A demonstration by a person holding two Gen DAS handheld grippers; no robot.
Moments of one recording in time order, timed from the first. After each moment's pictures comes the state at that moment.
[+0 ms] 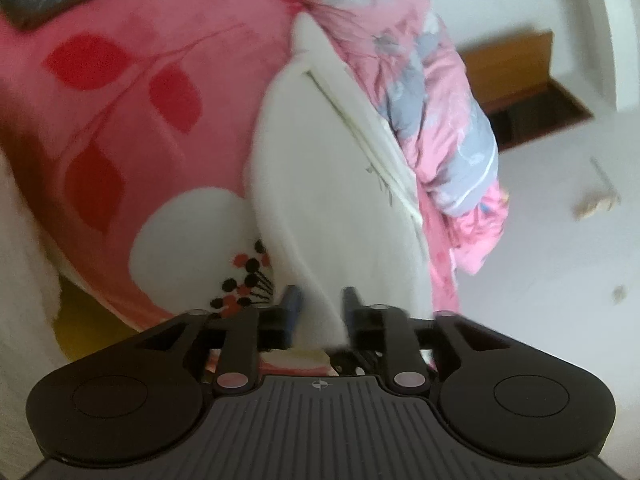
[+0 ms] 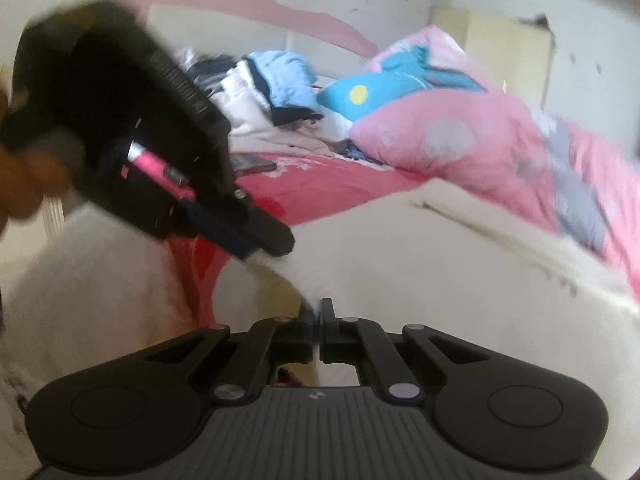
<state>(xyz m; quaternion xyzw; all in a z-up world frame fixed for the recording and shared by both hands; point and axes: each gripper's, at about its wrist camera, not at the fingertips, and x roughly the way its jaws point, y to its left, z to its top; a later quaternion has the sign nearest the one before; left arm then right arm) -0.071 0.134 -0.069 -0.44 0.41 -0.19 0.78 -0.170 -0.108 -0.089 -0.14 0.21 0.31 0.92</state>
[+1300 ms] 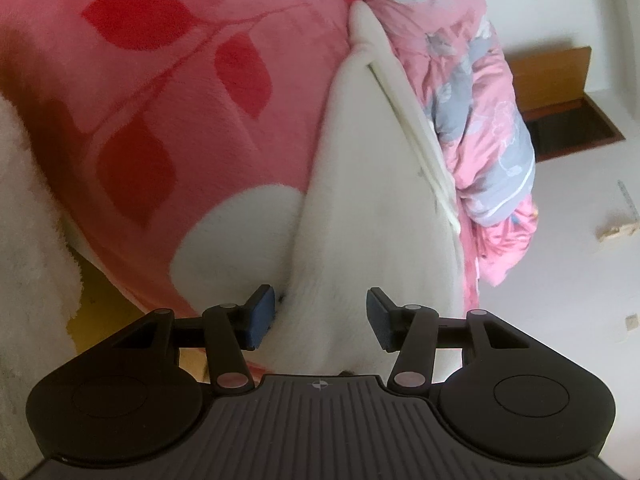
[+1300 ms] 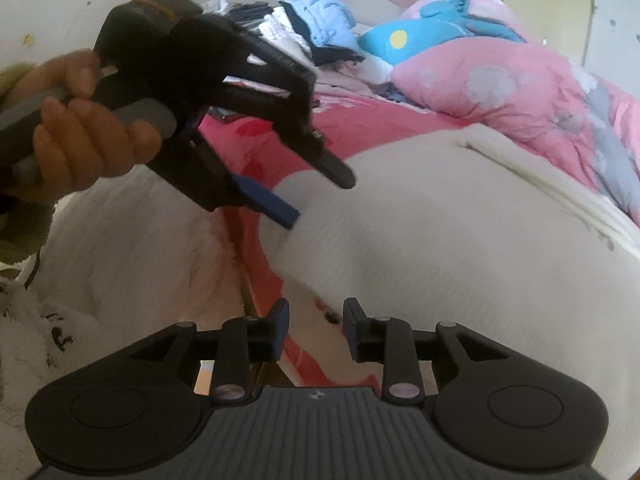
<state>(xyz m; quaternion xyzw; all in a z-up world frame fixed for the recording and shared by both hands) -0.054 0.144 -0.107 -0.44 0.44 -0.16 0.76 -0.188 -0.105 -0.107 -0.18 0.28 0.34 0.88</state>
